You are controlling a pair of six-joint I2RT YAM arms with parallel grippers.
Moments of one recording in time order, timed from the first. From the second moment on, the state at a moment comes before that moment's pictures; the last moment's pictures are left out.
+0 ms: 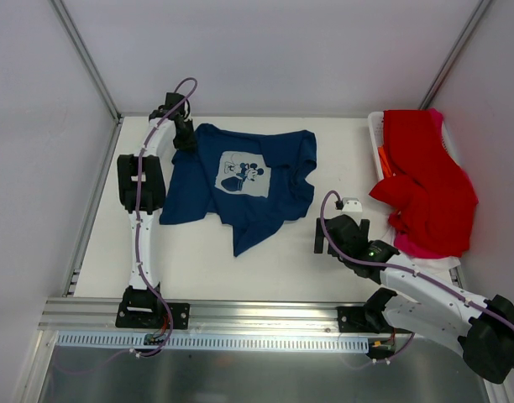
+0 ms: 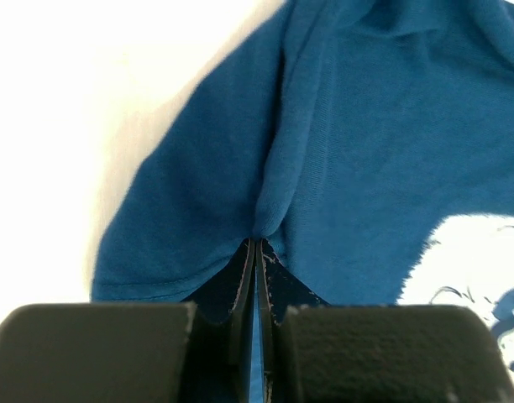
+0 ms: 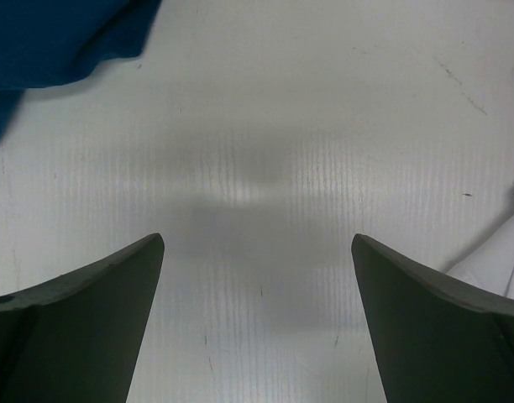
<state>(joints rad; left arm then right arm) -0.06 2.45 2.18 -0.77 0.09 -0.24 0.76 0.90 0.47 -0.46 0.51 0.57</state>
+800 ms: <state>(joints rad) -0.05 2.39 2.37 -0.75 -0.20 -0.15 0.76 0.96 0.48 -0.44 0.47 0.56</state>
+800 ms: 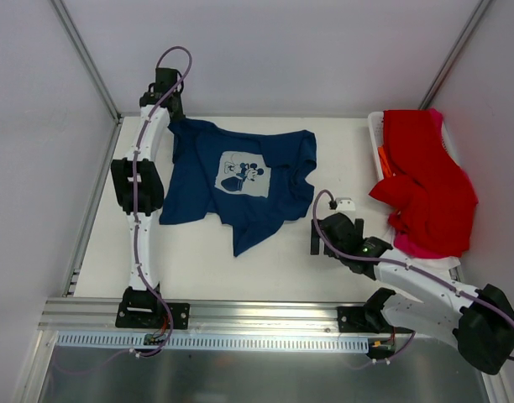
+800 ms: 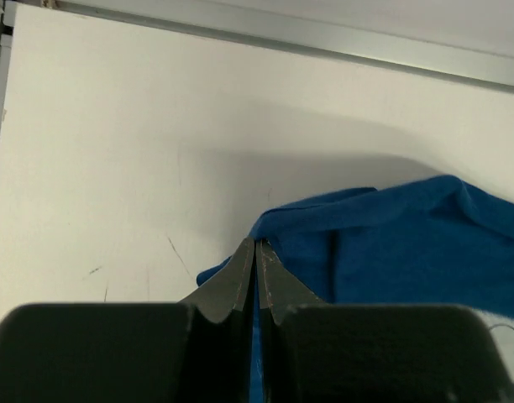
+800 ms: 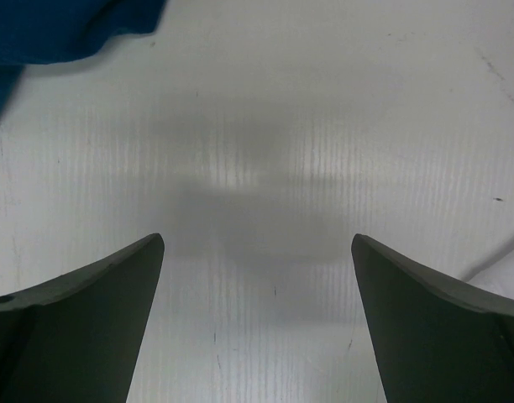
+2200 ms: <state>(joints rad) -0.01 2.45 2.02 -0.28 -0.23 -0.10 0.36 2.23 1.84 -0.26 -0.06 0.49</state>
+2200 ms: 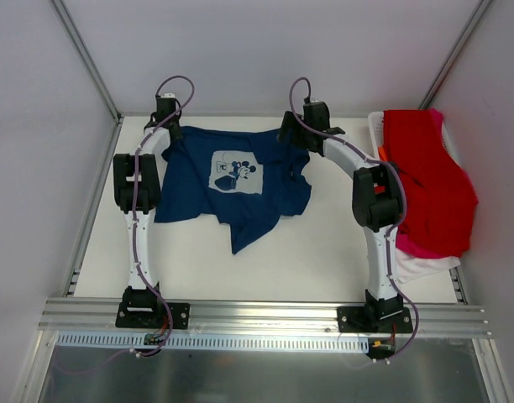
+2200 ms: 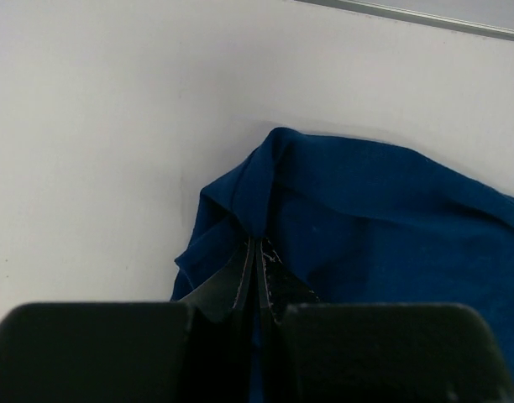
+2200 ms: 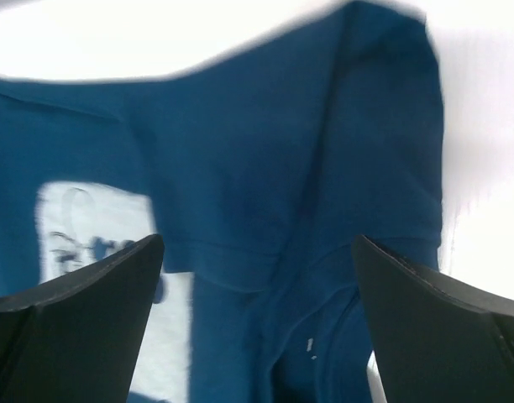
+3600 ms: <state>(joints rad) -0.02 2.41 1.93 -0.18 -0.19 -0.12 0.43 2.35 1.90 -0.28 -0.04 0.56</state>
